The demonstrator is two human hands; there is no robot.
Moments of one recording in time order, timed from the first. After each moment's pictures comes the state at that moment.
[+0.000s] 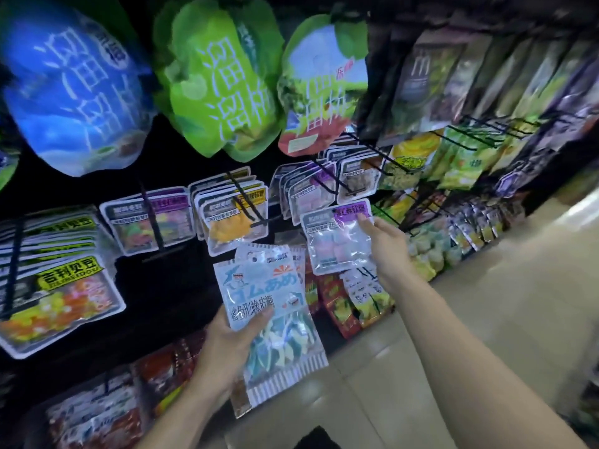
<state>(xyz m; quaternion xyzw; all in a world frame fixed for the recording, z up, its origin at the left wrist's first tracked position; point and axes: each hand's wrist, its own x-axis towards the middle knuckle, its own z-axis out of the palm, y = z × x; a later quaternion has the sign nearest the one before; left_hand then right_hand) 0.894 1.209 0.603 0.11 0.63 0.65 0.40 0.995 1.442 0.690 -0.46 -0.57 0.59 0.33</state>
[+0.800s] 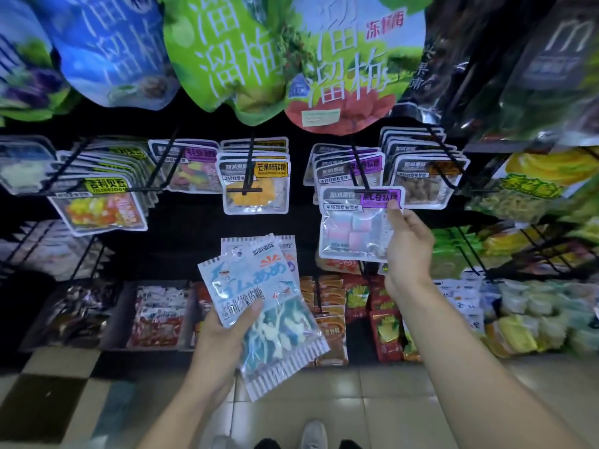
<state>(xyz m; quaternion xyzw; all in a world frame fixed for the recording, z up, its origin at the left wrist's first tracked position) 0.995 1.264 0.599 -0.11 0.62 0.74 0.24 0.983 1.520 0.666 -0.36 -0.58 0.67 0.28</state>
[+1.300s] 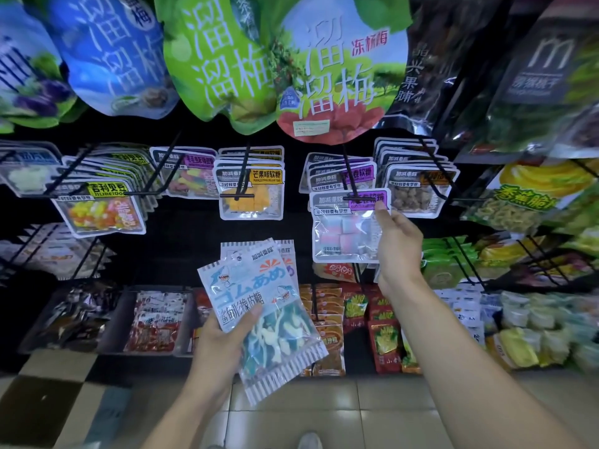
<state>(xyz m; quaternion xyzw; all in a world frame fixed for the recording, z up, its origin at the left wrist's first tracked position) 1.004 1.278 0.601 -0.12 0.63 0.74 0.22 0.978 1.530 0.674 -0.35 -0.59 0.69 0.24</state>
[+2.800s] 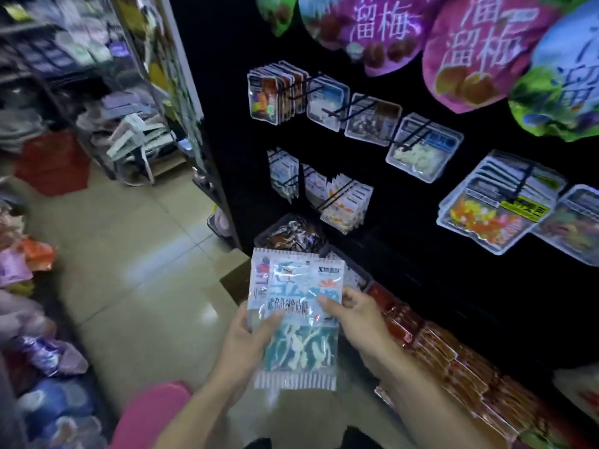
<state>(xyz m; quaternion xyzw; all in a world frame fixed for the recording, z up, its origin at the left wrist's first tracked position) 1.059 0.866 0.567 -0.32 0.58 0.75 -0.04 0.951 1.025 0.578 -0.01 -0.74 0.61 -0.29</state>
